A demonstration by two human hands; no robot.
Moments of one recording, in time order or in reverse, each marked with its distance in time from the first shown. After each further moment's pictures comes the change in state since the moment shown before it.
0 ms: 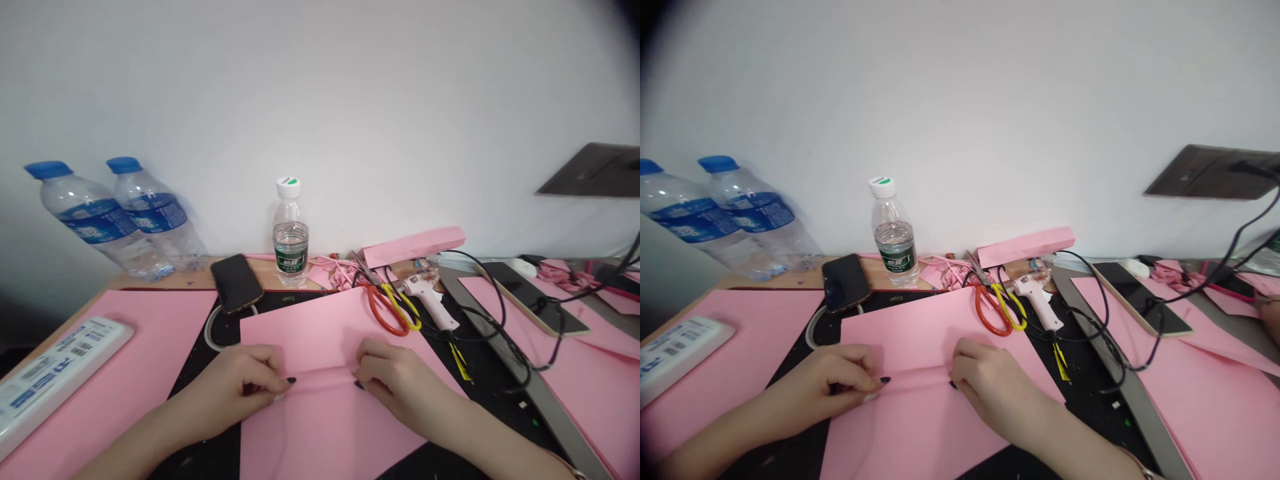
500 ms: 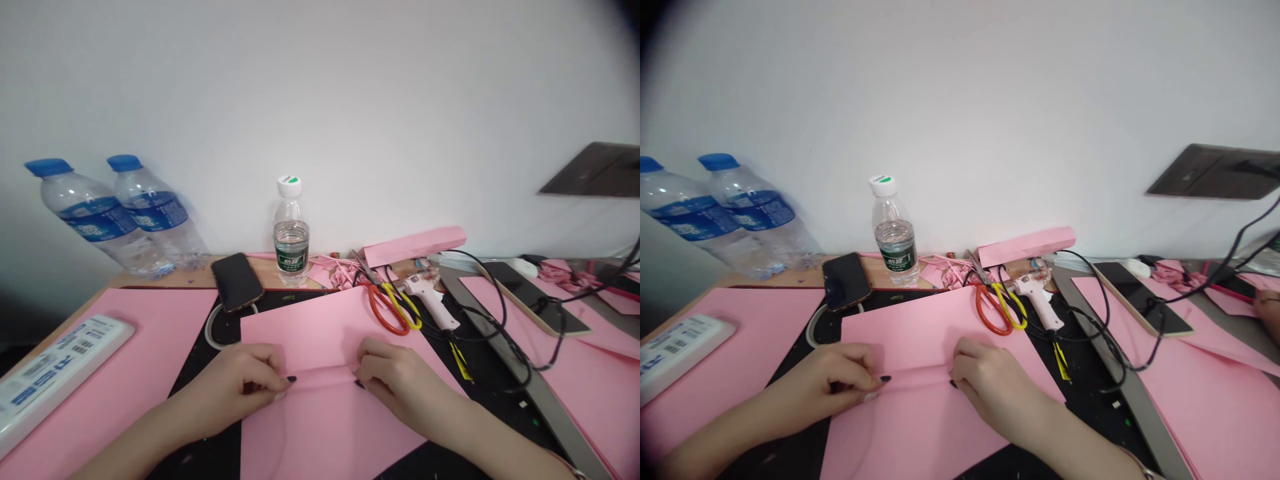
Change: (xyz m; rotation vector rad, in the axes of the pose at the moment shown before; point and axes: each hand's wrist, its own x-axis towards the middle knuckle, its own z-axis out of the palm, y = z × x) left_hand -0.002 0.002 0.000 -0.001 -0.002 0.003; right_hand 0.000 -0.002 -0.001 -0.014 0.001 -0.008
